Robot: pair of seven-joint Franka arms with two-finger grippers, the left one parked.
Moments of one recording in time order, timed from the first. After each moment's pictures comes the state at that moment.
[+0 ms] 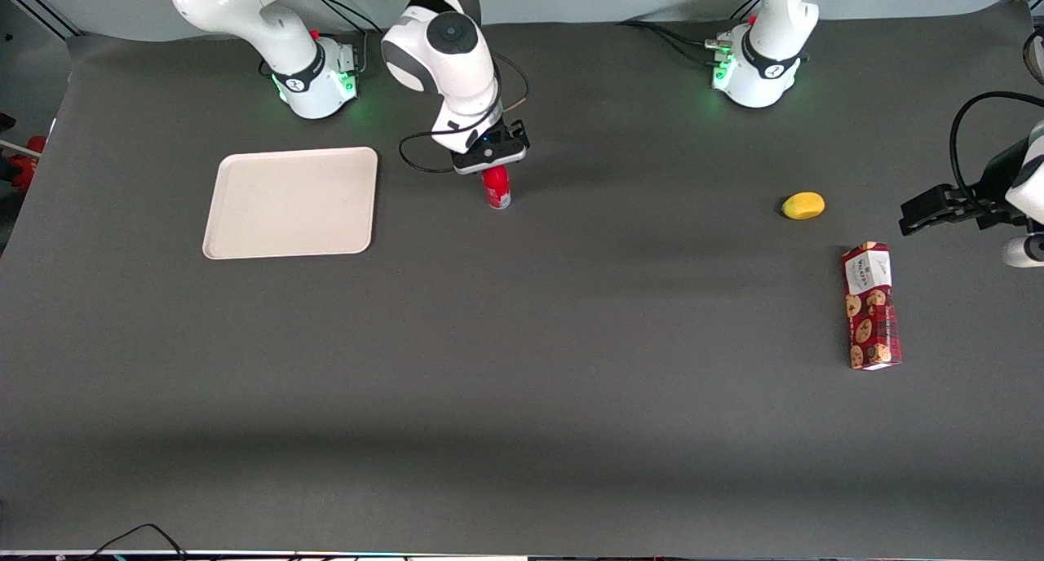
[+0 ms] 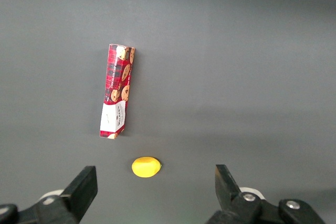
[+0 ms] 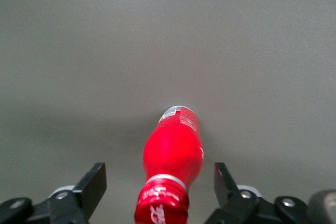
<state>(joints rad) 0.66 0.17 0.32 -2.28 -0.02 2.48 0.78</state>
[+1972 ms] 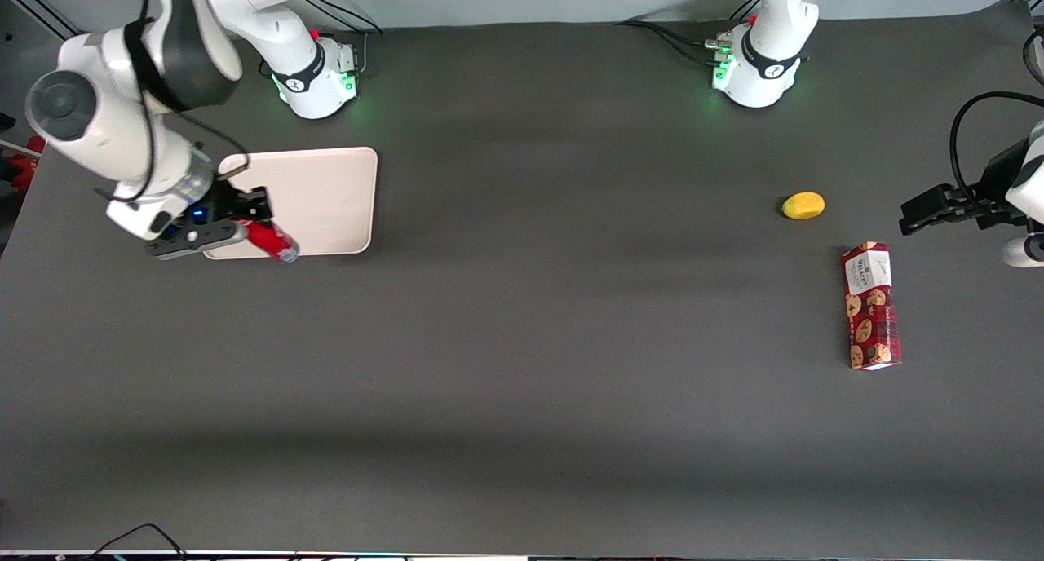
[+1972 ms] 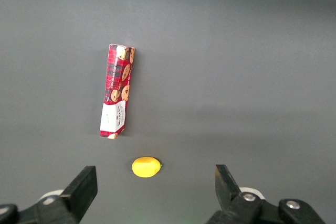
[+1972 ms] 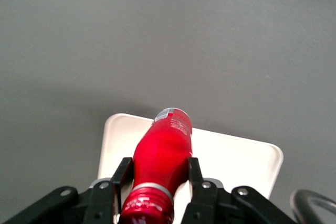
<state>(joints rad) 0.26 -0.14 -0.19 -2.21 -0.04 1.99 -0.13</state>
